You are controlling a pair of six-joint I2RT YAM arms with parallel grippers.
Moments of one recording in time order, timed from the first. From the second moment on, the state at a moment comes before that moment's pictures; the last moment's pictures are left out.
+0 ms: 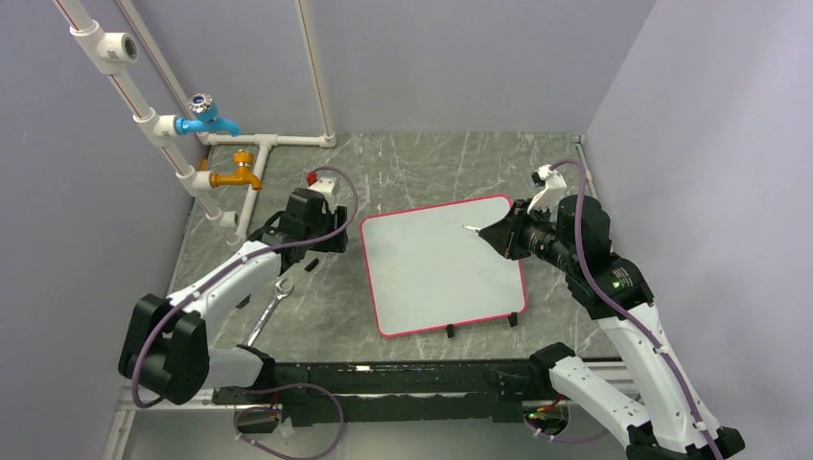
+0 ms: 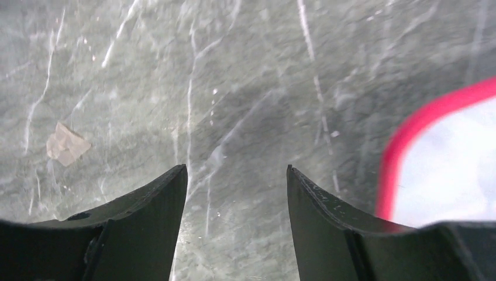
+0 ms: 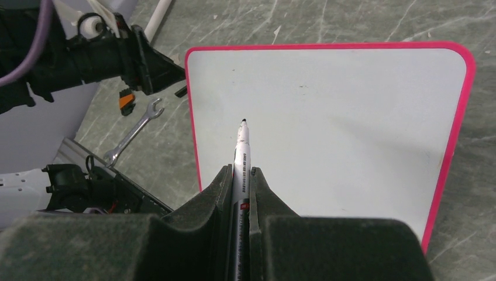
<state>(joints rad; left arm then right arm) -0.44 1.31 0.83 -0.27 -0.09 -0.26 0.40 0.78 1.07 -0.68 -0.24 0.39</state>
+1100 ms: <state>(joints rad) -0.27 1.33 0.61 0.37 0.74 -0.39 0.40 0.79 1.07 -0.68 -0.24 0.38</state>
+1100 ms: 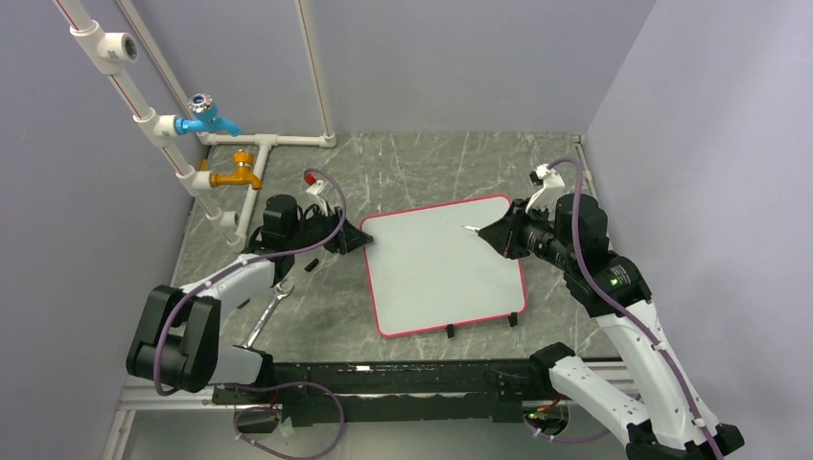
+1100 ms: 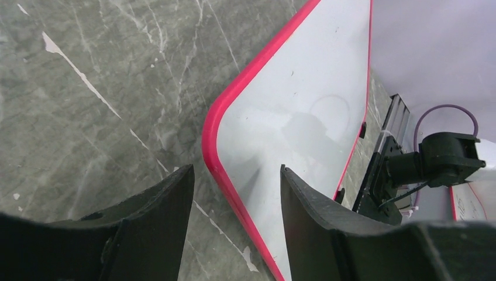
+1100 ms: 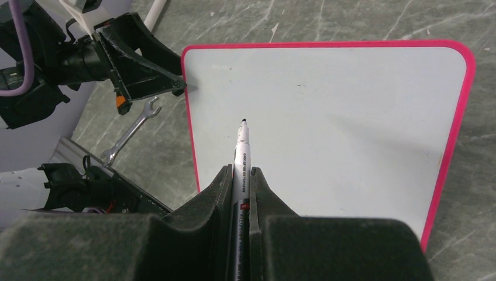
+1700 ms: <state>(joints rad) -0.28 1.45 0.60 0.65 0.93 -0.50 0.40 0.82 1.07 -0.68 -0.24 0.38</state>
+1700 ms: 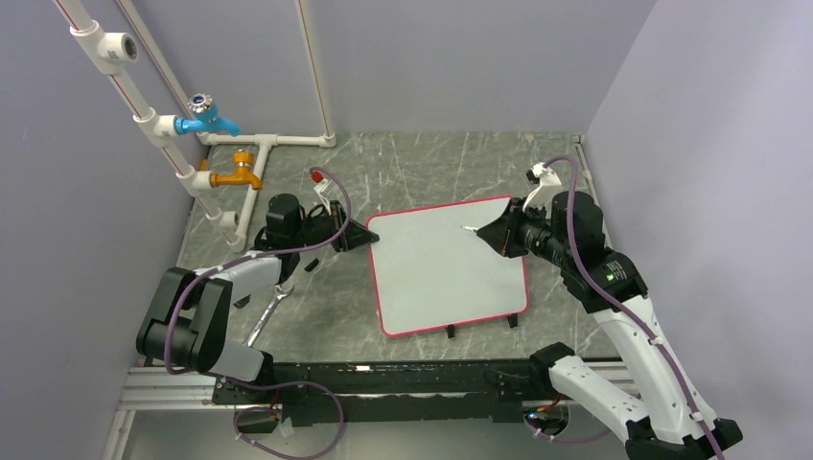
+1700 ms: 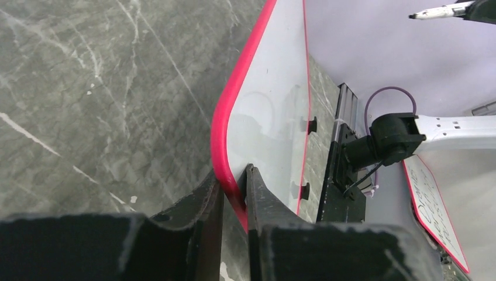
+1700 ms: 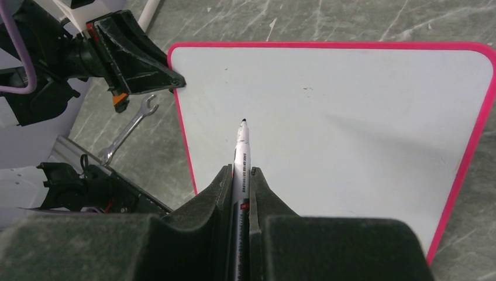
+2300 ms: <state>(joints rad) -0.41 1.43 0.70 0.53 0.88 -0.43 0.40 0.81 1.05 -0.65 -0.29 0.37</state>
